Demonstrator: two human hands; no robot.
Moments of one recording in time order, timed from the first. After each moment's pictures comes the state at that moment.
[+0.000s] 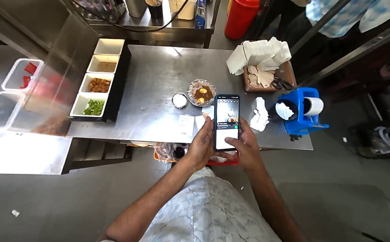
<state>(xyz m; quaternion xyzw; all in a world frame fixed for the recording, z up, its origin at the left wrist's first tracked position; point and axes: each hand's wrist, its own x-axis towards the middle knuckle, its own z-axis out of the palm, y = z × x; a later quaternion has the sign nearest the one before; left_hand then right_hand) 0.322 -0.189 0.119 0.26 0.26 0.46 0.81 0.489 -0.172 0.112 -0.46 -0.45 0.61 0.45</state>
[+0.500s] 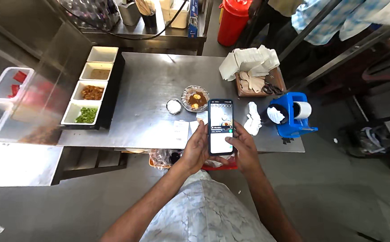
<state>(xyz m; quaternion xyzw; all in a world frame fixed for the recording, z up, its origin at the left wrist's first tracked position) 0.322 -0.177 0.116 0.25 0.24 0.45 0.82 0.502 -0.160 0.111 -0.44 -0.46 0.61 0.47</state>
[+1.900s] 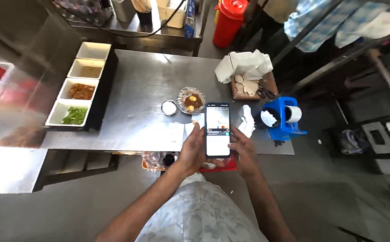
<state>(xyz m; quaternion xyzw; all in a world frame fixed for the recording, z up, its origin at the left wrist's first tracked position) 0.325 -0.167 0.104 0.22 0.23 0.45 0.84 0.517 -0.159 0.114 -0.48 -0.48 0.59 0.43</state>
